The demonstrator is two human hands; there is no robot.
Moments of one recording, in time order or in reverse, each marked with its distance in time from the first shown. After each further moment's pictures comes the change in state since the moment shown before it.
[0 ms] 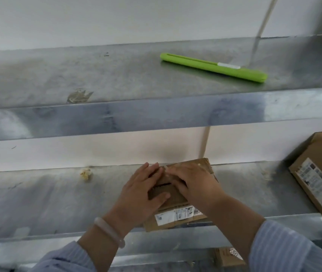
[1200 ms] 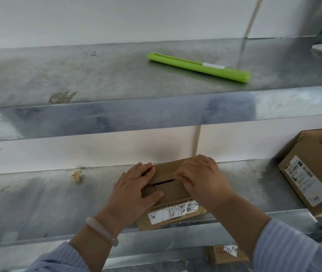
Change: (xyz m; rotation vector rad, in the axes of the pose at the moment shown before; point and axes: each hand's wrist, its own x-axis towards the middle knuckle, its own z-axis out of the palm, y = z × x) left_hand 0.005 -0.001 -0.001 0.066 0.006 -0.007; right_hand -0.017 0.019 -0.018 -0.170 0.201 0.001
